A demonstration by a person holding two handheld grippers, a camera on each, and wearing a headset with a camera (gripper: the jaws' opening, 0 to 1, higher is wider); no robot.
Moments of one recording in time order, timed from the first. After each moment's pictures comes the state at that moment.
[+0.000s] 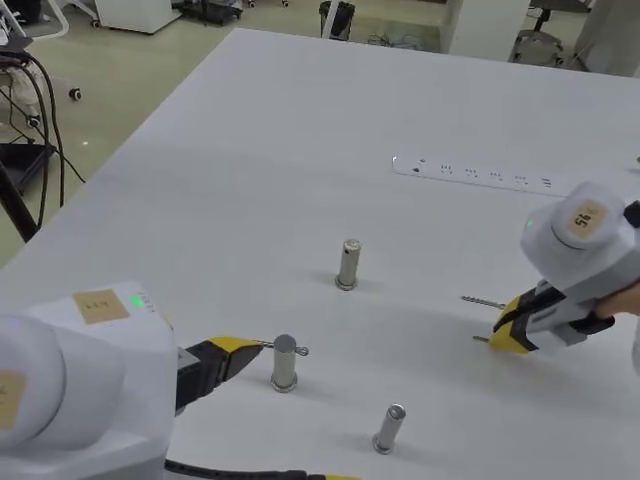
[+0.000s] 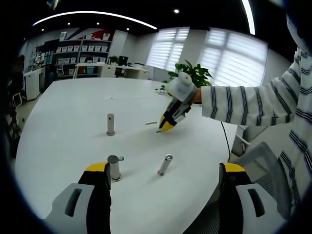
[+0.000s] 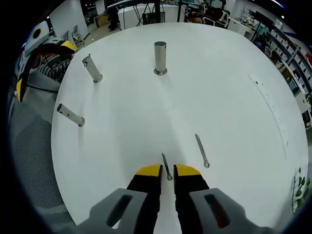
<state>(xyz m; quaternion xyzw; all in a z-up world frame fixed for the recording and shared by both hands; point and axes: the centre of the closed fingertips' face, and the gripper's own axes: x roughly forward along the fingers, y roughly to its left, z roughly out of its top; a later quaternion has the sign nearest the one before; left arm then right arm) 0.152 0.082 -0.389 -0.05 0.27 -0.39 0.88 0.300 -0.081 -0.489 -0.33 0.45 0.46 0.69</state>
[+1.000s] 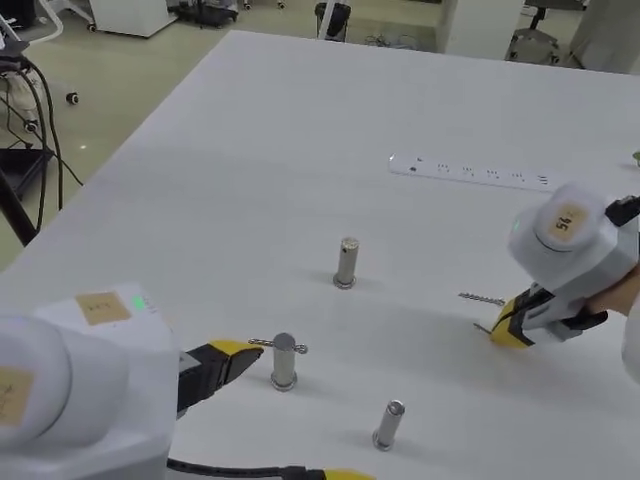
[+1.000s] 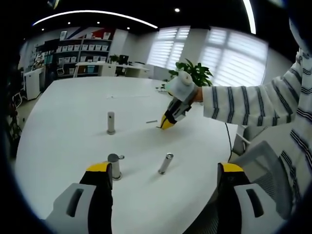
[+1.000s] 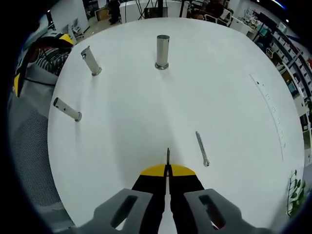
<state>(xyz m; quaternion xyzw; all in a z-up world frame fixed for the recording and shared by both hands) 0.153 0.083 -0.393 -0.04 0.28 -0.39 0.88 0.298 -0.084 -0.487 -0.35 0.45 0.45 0.69</state>
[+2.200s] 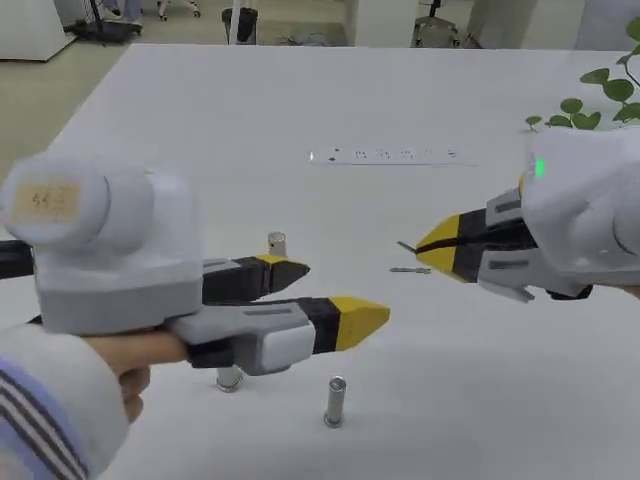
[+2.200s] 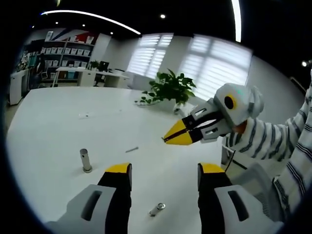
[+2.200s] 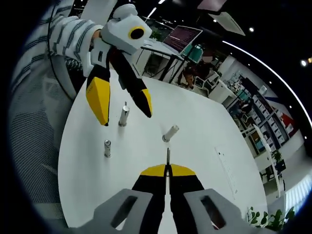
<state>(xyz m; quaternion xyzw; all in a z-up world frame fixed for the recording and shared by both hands) 0.213 0.018 -0.349 -0.08 0.24 -0.48 0.84 0.241 -0.033 -0.360 -0.41 0.16 0.46 0.77</state>
